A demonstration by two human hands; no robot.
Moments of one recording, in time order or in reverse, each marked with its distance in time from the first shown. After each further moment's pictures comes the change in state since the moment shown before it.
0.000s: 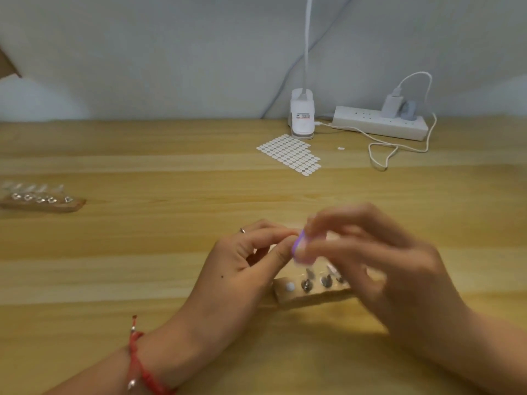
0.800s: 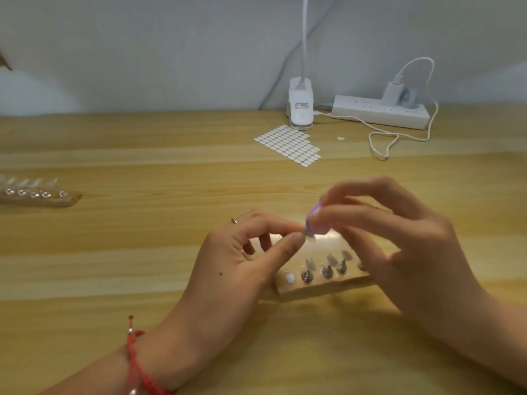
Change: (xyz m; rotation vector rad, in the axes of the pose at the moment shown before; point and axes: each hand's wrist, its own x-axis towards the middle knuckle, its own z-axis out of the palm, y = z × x) left_hand -0.003 0.000 0.001 0.139 0.077 0.031; right_hand -0.003 -0.006 -0.001 -0.080 0.012 0.014
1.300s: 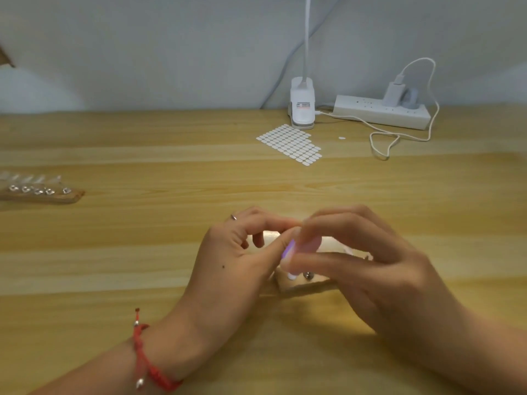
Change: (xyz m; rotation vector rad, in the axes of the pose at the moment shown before) left_hand 0.000 0.004 0.000 0.002 0.064 -0.029; right_hand -0.003 -0.002 0.008 0.002 -0.053 -0.066
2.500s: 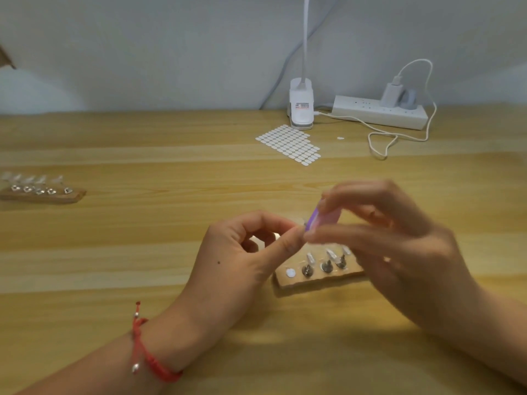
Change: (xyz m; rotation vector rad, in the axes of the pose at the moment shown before) left_hand 0.000 0.001 -0.002 -0.150 -0.038 -0.154; right_hand 0.003 0.009 -0.014 -0.010 0.052 -0.056
